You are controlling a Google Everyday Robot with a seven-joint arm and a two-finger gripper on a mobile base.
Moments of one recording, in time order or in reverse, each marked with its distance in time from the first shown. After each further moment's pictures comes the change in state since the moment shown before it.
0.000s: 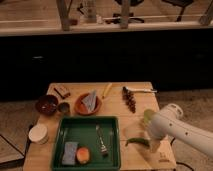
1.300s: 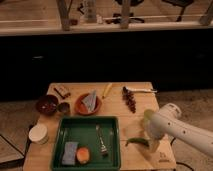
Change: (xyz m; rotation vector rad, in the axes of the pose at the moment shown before) arm 0.002 -0.002 0.009 -0.015 0.004 -0.010
